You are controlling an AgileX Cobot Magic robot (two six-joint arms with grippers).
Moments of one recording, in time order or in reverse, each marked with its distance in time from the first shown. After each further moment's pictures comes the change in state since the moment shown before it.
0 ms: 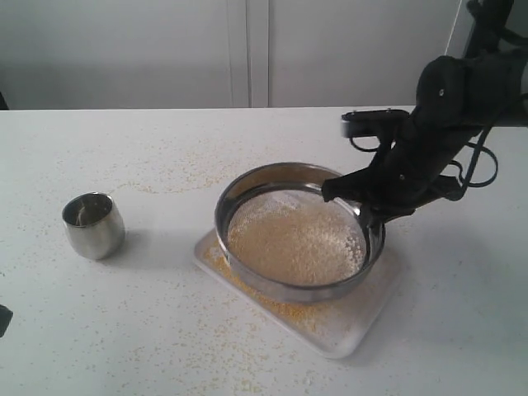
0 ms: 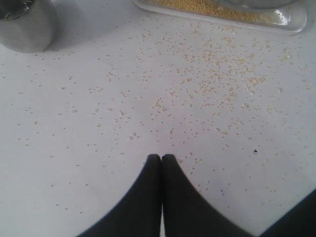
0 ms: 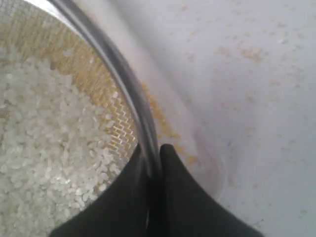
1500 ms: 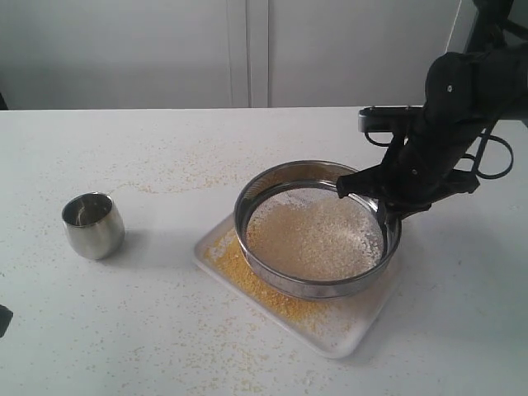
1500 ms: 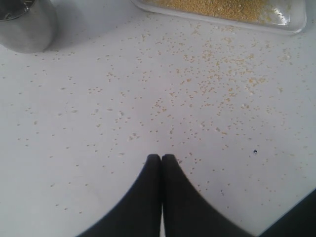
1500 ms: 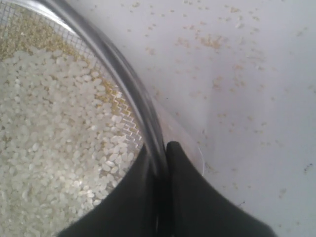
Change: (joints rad) left arm 0.000 0.000 0.000 0.000 0.000 0.000; right arm -0.020 0.009 -0.024 -0.076 0.051 0.035
